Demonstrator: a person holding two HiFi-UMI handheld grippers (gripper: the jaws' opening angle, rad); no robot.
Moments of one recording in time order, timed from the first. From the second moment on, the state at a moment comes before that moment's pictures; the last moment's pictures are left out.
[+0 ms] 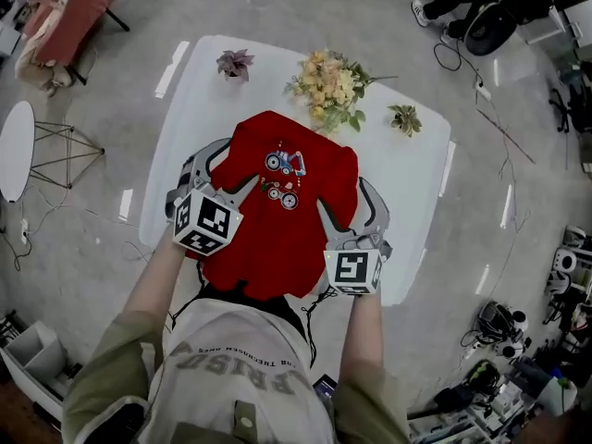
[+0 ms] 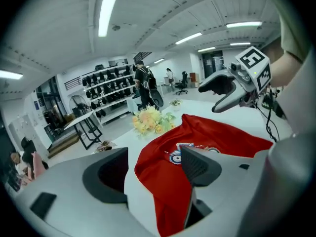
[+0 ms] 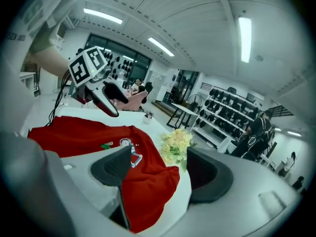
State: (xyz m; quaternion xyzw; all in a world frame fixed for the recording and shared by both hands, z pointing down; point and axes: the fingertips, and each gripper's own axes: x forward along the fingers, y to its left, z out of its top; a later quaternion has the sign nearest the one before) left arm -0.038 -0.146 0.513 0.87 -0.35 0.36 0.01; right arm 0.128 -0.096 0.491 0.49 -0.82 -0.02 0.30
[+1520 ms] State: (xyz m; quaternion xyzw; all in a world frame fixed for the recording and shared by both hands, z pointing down) left arm -0.006 -0.249 0.539 0.90 -0.16 0.41 0.05; right arm 0.140 -0.164 0.546 0.32 -0.87 0.19 0.34
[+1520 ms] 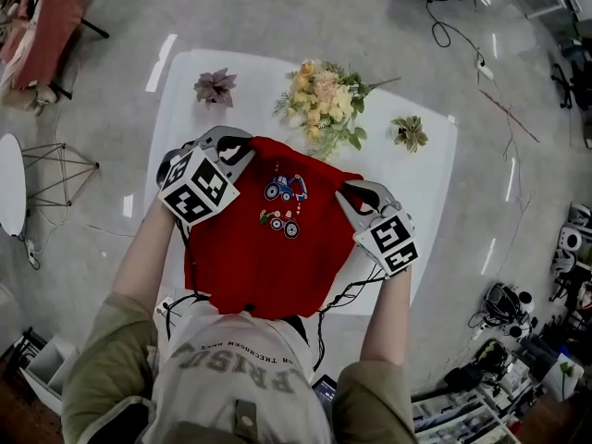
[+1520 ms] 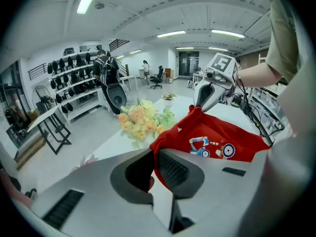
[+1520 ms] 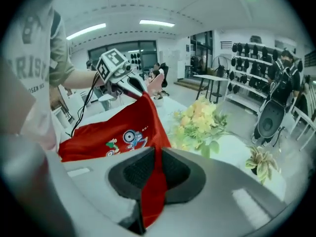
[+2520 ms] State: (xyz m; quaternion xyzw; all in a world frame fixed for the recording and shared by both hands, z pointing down) left arm -0.005 -0.306 0.599 0.83 -0.31 0.46 0.11; right arm 0.173 -0.247 0.581 0.46 -0.79 0.15 0.37
